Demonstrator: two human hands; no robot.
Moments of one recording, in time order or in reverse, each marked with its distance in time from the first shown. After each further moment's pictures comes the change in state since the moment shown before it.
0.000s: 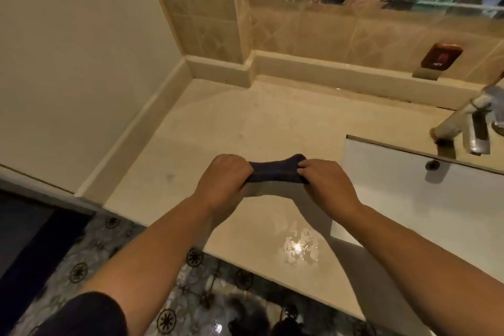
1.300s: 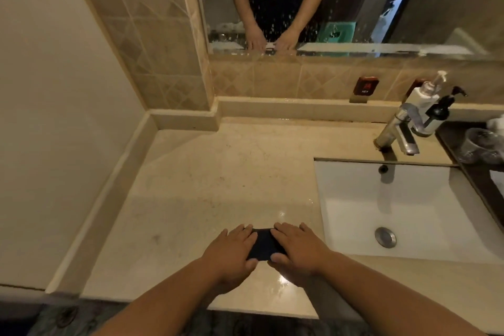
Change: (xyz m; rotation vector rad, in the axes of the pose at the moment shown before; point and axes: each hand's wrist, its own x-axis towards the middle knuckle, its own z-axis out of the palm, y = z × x) left_hand -0.028 0.002 0.047 -0.125 -0.535 0.158; right_hand -0.033 -0.072 0.045 0.216 -0.365 0.208
